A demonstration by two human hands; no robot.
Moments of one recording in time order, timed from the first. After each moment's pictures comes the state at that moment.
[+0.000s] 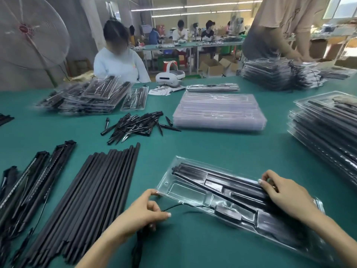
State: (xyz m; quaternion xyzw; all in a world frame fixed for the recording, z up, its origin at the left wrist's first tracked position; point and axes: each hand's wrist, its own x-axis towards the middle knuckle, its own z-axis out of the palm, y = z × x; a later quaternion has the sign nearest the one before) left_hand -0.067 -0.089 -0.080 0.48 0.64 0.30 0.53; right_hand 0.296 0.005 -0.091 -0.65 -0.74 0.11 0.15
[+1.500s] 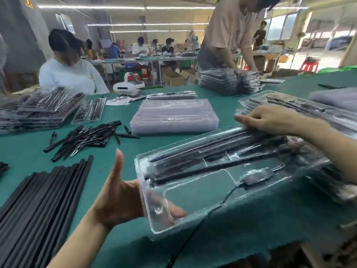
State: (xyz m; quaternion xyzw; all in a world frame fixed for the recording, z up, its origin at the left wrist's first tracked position) left_hand -0.005 -0.035 -0.049 0.43 0.06 0.22 0.87; right_hand 0.357 0.055 0.058 -0.54 -0.83 -0.02 0.12
